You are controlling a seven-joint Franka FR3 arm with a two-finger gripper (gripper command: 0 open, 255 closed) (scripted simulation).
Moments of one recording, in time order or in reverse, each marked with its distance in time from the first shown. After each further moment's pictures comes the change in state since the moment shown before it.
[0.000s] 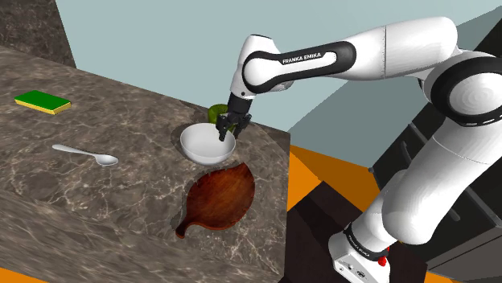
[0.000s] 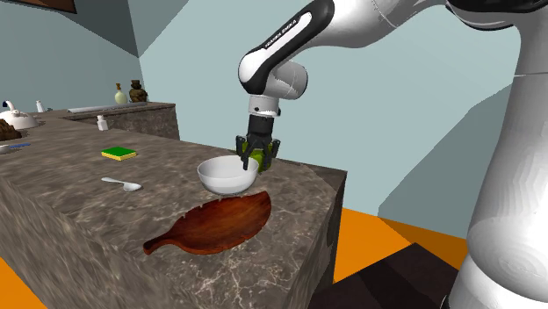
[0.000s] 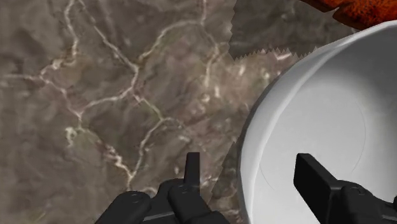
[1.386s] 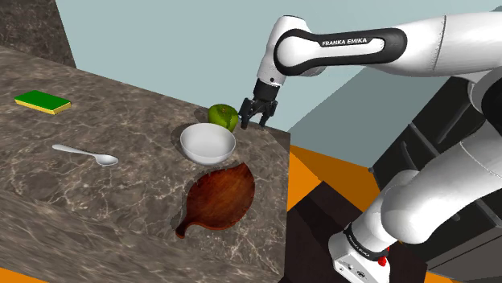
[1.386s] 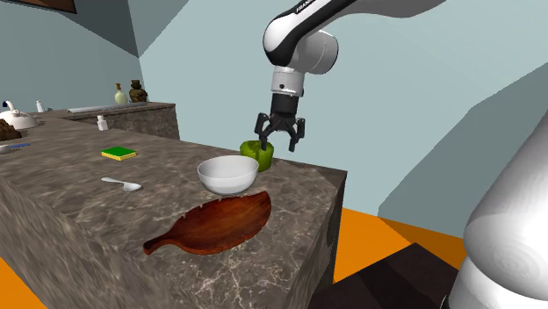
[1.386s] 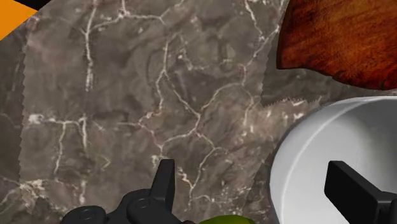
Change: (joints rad) arm -0.040 -0.239 -0.044 -0.113 0.003 -0.140 -0.052
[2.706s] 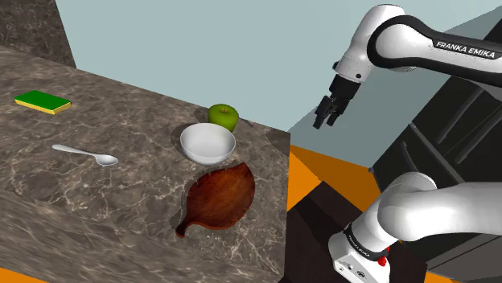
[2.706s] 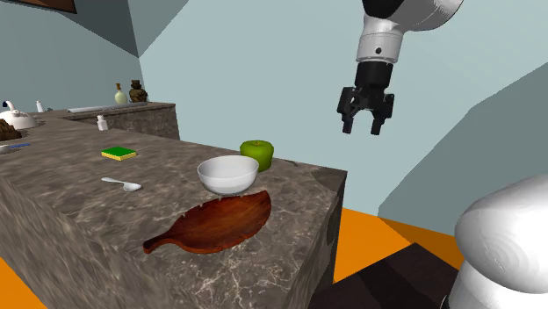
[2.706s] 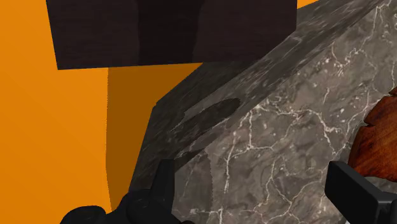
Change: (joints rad) arm -0.113 -0.601 -0.170 -0.304 -0.123 -0.328 -0.161
